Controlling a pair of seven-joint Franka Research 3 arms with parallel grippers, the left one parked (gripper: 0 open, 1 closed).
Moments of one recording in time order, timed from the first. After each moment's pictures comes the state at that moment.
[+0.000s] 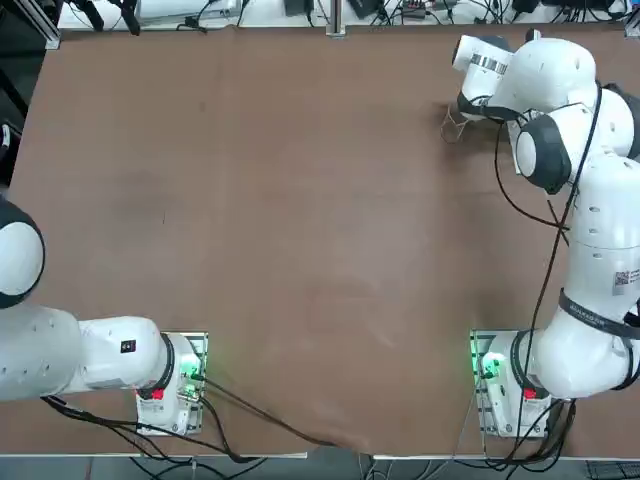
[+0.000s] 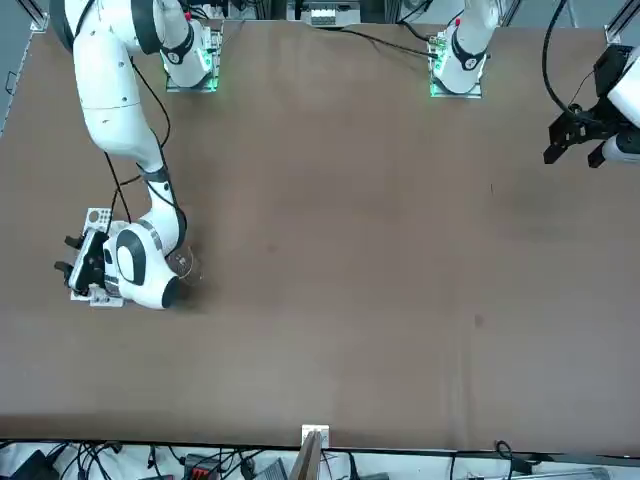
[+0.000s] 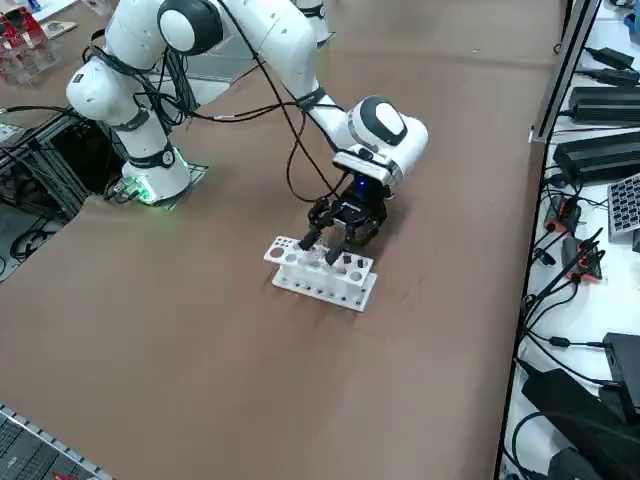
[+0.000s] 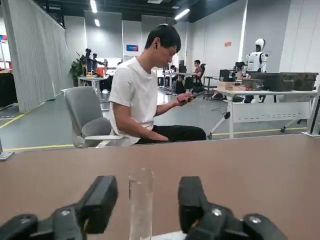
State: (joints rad) arm 0.24 0.91 -0.16 -1.43 -1.11 1.47 2.36
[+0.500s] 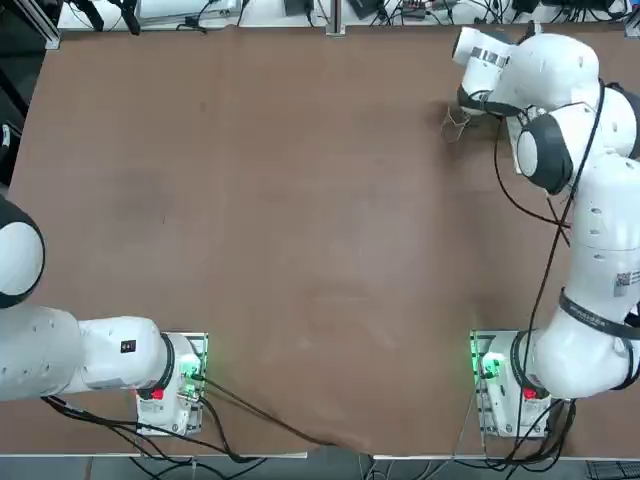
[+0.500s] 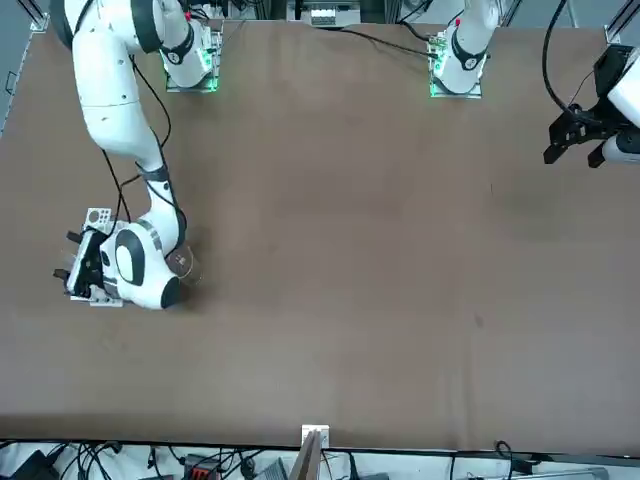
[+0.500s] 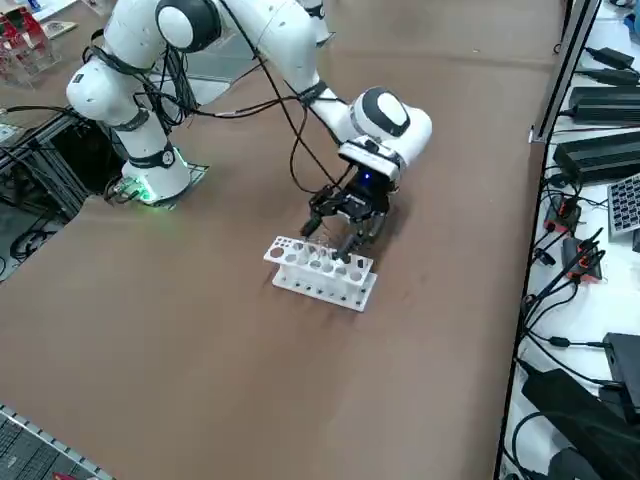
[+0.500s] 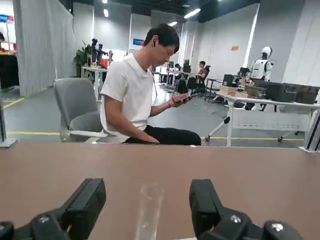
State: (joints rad) arm 0.25 0.87 -0.16 -1.40 -1.09 1.46 2.17
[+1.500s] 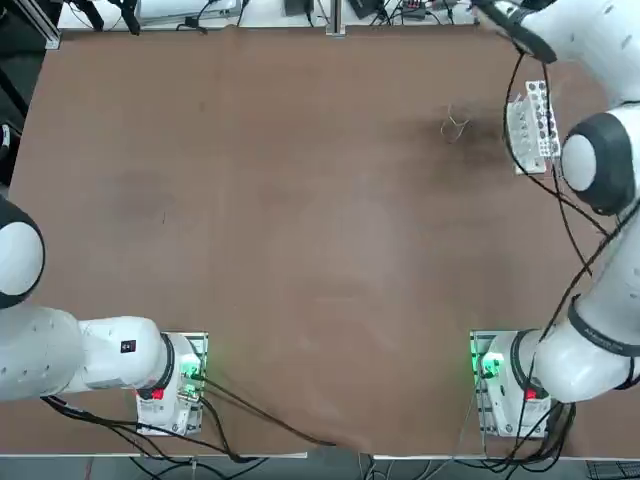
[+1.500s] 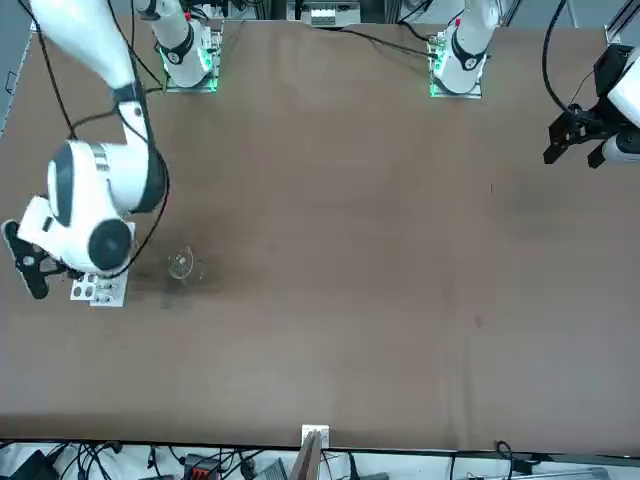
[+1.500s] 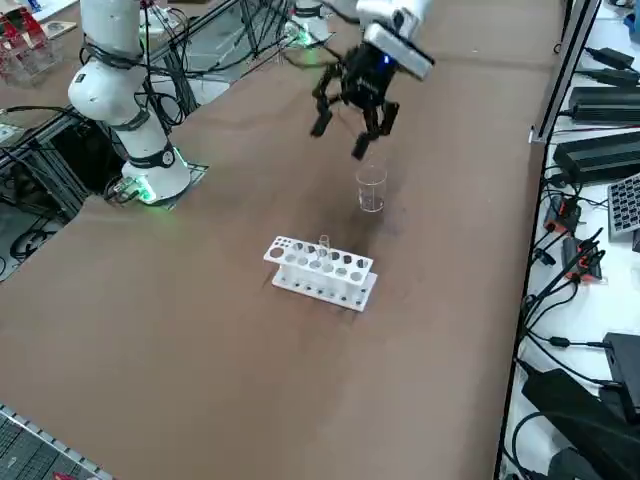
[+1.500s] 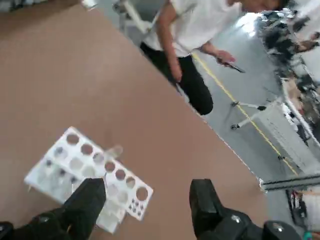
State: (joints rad) arm 0.31 0.47 -0.15 -1.37 -0.67 1.46 1.03
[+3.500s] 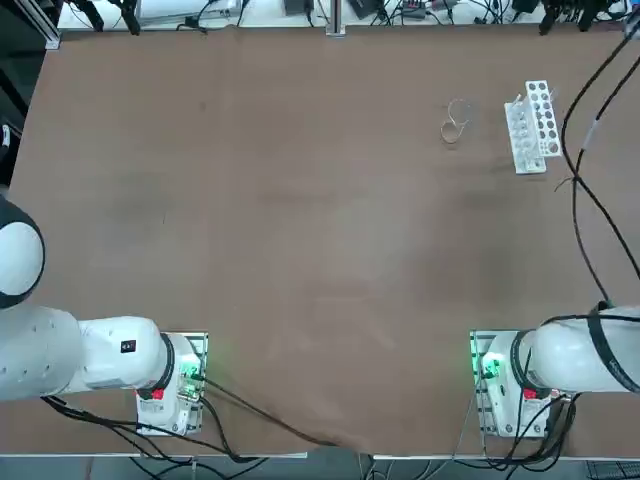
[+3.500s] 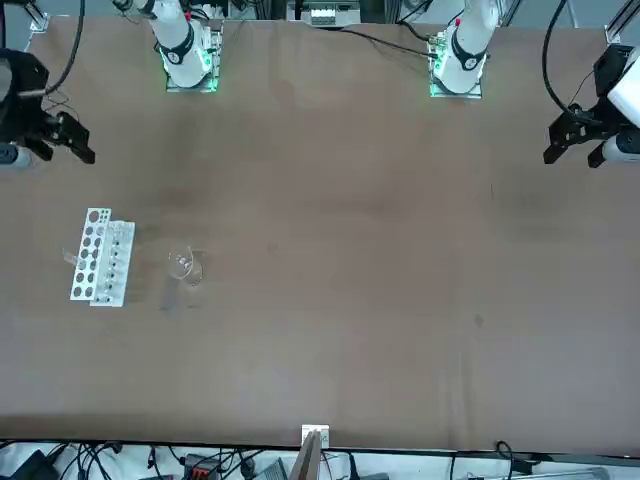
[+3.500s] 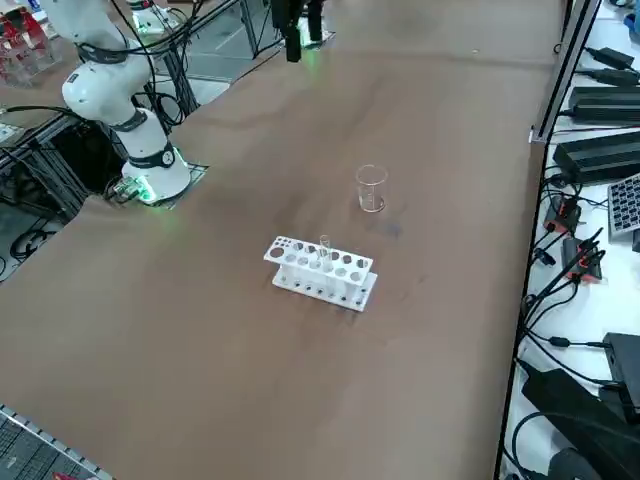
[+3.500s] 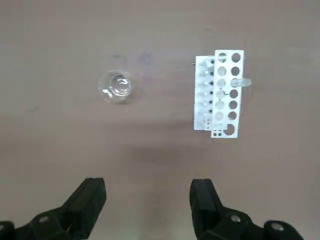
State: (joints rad) arm 0.09 -0.06 -0.05 -1.65 -0.03 1.56 0.03
